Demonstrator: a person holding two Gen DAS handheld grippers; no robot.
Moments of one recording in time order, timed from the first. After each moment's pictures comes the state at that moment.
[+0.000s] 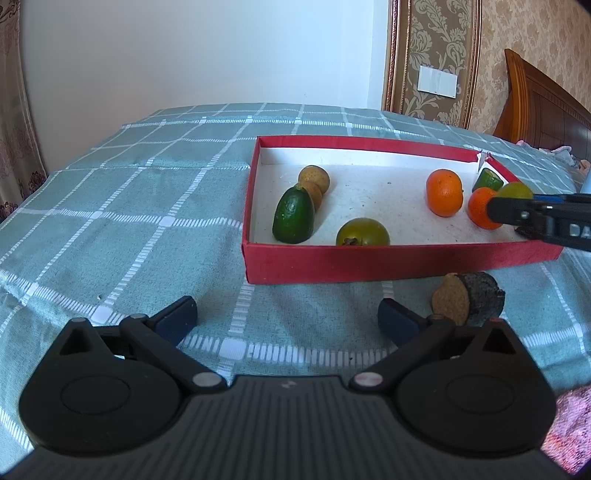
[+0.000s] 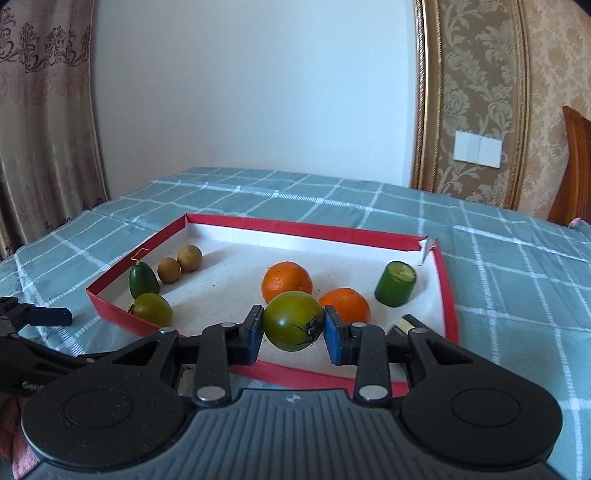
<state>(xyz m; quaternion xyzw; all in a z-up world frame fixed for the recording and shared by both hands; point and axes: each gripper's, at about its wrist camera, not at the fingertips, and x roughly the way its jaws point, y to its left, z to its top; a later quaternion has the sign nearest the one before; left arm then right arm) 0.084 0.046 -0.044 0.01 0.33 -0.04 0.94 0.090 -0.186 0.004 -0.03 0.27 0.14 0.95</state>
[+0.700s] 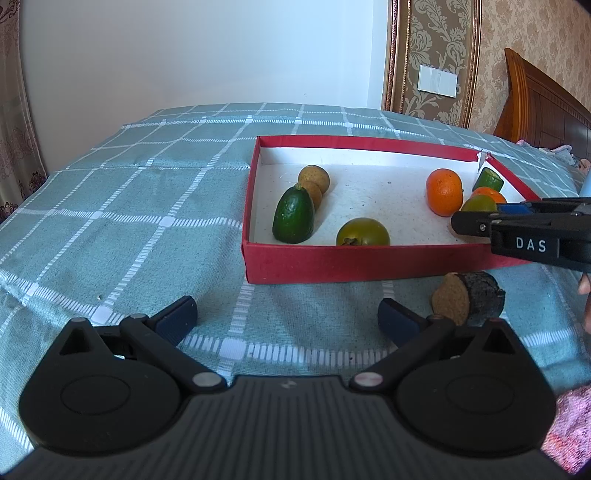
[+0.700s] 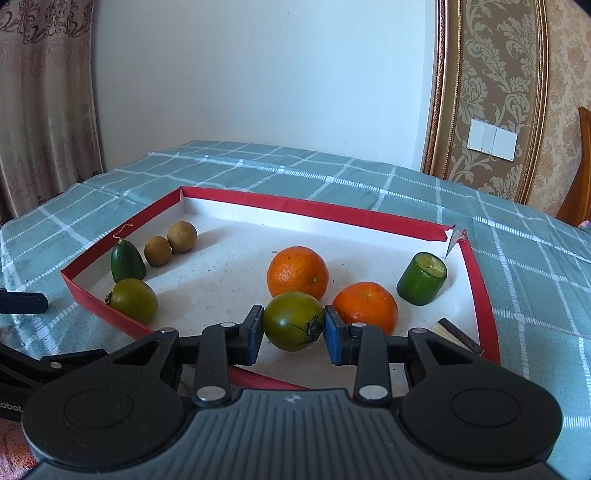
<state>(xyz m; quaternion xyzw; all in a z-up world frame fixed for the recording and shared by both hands) 0.084 0.046 -0.044 0.01 0.33 -0.04 0.94 0.114 -0.168 -0.016 -0.06 0.30 0.14 0.94</state>
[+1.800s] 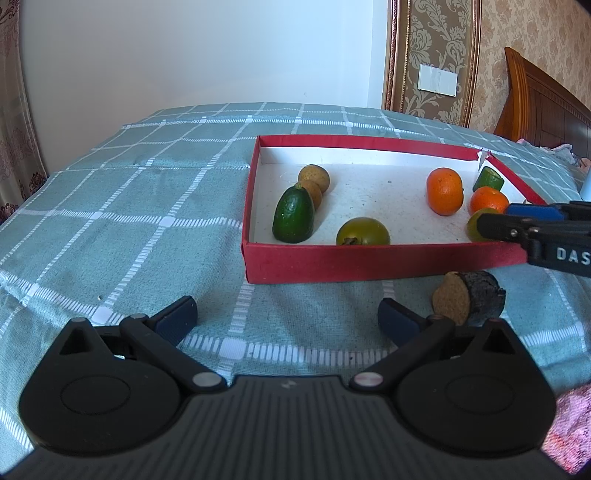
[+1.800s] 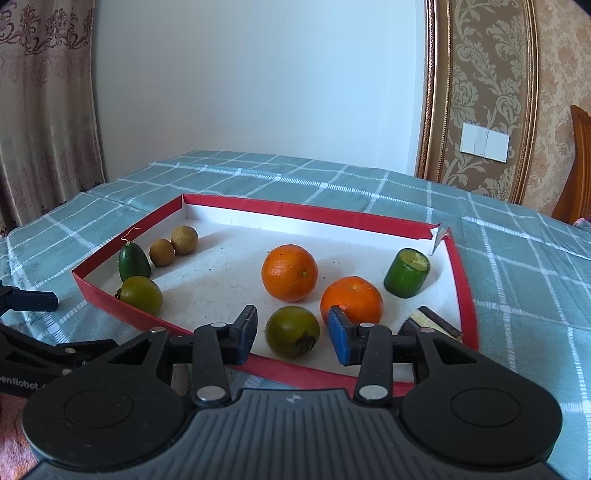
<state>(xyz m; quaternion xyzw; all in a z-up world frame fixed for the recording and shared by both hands) 0.085 0.045 -0.045 0.01 0.33 -0.04 0.94 0.093 -0.182 -0.007 -0.05 0.28 0.14 0.95</state>
